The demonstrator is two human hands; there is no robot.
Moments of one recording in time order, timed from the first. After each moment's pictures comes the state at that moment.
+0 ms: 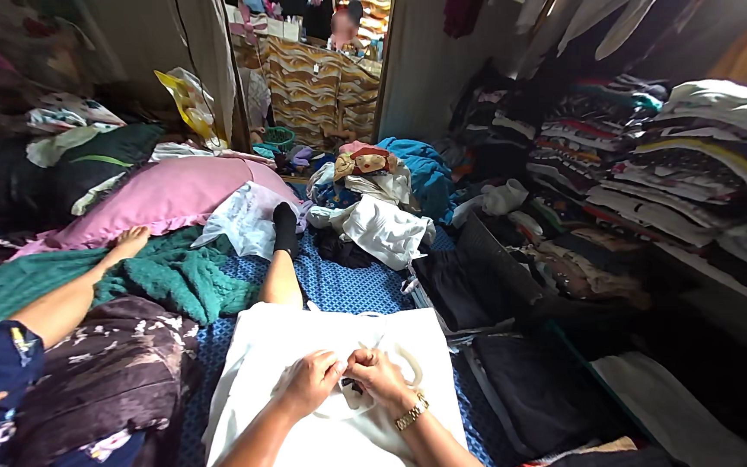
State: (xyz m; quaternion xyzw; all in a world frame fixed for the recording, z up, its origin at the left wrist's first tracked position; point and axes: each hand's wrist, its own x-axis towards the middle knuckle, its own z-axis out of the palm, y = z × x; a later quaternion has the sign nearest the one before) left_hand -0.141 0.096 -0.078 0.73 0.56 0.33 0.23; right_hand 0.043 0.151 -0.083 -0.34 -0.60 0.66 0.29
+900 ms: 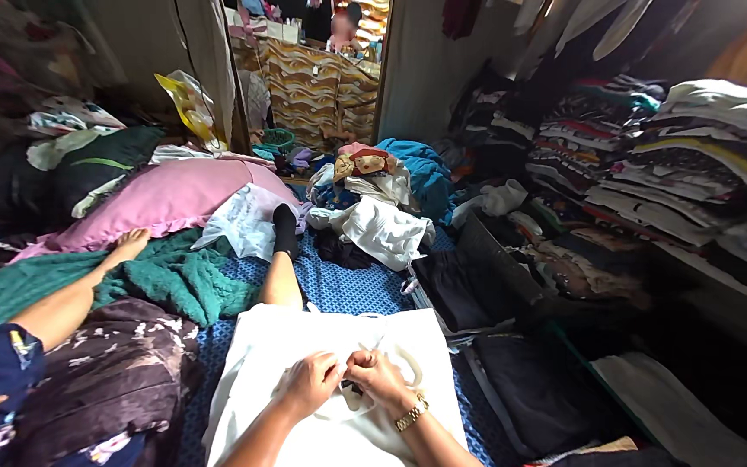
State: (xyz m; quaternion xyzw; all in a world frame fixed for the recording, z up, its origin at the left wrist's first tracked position) left_hand -0.141 0.095 -0.074 0.73 0.56 0.31 0.23; right_hand 0.042 0.151 -0.084 -0.33 -0.62 0.65 0.28
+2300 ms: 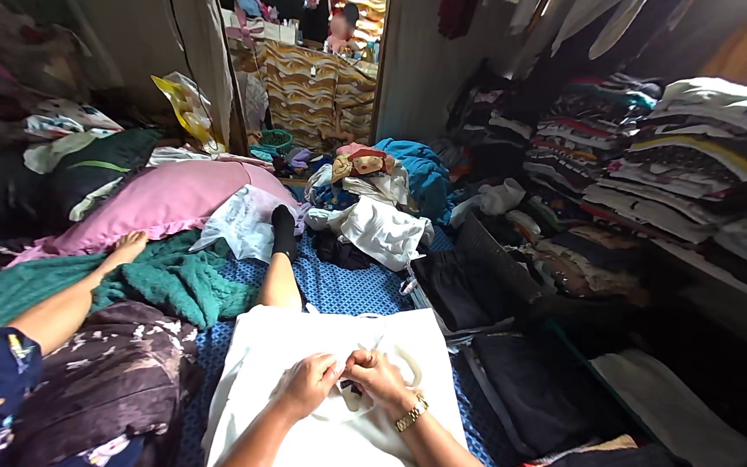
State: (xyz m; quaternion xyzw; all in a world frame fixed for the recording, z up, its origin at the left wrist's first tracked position) left_hand -0.145 0.098 -0.078 0.72 0.56 0.31 0.28; right_hand 0.043 0.152 -0.086 -0.32 -0.61 0.67 0.30
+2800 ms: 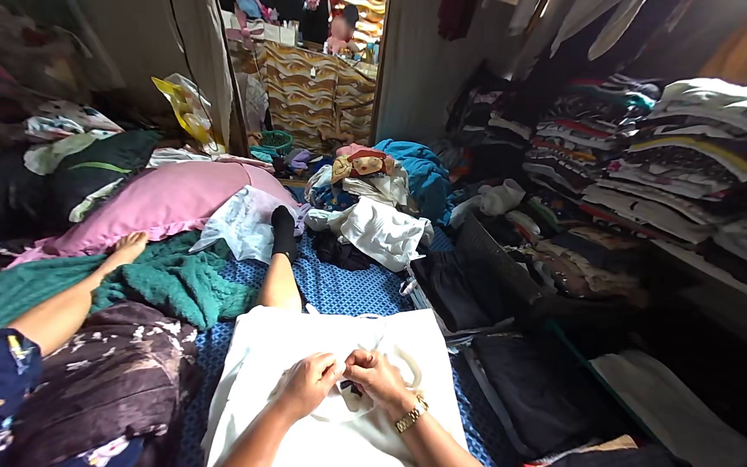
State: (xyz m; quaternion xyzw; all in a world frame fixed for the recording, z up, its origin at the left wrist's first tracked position) left_hand -0.145 0.099 -0.073 0.70 0.57 0.30 0.31; right_hand 0.043 0.151 -0.085 -0.33 -0.60 0.67 0.30
